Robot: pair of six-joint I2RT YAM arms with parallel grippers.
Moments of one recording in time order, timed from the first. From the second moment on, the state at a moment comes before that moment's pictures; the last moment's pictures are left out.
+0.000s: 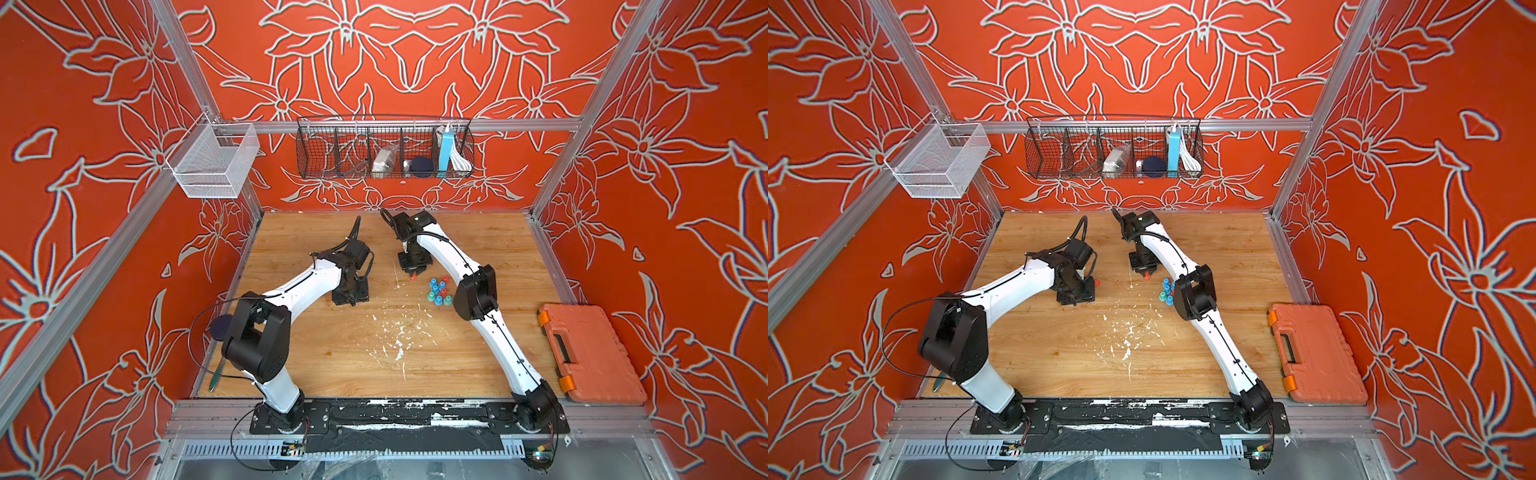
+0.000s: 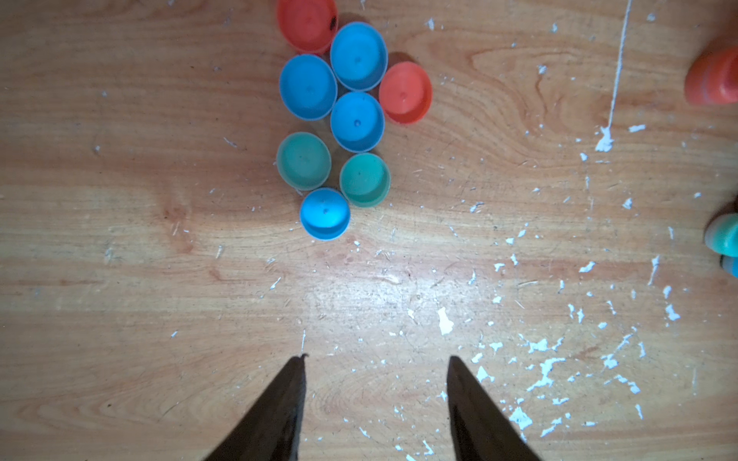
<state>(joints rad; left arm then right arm) -0.39 1.67 1.22 -0.89 0.01 -0.55 0.58 2.70 2.73 -1.59 0.02 0.35</state>
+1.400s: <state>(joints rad) -0.38 1.69 1.22 -0.90 0.01 -0.56 0.48 2.73 2.79 -1.48 0.01 0.34</state>
